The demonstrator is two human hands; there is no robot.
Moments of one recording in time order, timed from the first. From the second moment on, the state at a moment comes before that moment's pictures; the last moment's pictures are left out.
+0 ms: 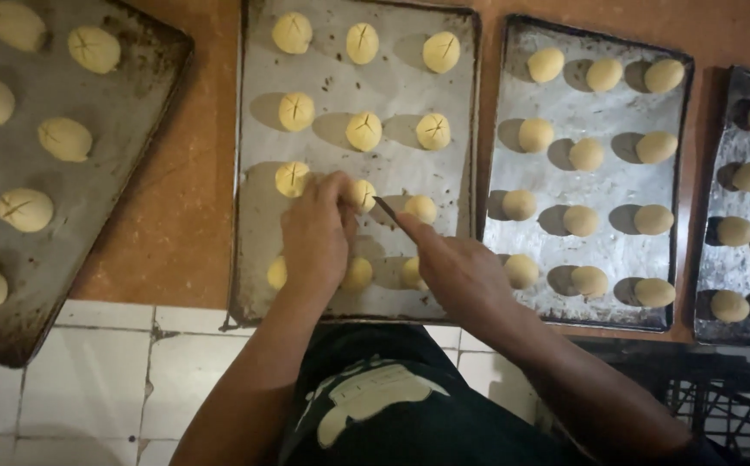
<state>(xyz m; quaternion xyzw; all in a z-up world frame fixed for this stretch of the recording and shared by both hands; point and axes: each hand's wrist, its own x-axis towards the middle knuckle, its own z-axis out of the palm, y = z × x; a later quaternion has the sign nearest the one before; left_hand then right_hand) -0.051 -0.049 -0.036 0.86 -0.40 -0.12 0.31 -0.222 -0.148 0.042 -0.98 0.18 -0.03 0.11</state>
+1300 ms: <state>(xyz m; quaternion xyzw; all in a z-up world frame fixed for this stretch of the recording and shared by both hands) -0.113 -0.094 -0.033 0.82 -0.44 -0.18 0.31 -0.279 -0.168 0.069 -0.89 0.35 0.23 0.19</state>
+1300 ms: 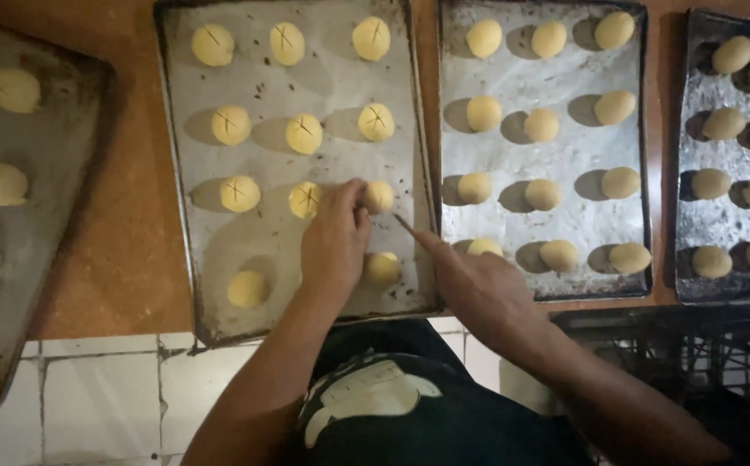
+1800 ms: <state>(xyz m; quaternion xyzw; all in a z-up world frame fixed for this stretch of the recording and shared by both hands) -0.120 -0.102 -0.028 0.82 -0.40 -0.19 0.35 -0.268 -0.189 0.070 -0.91 0.31 0.21 0.18</state>
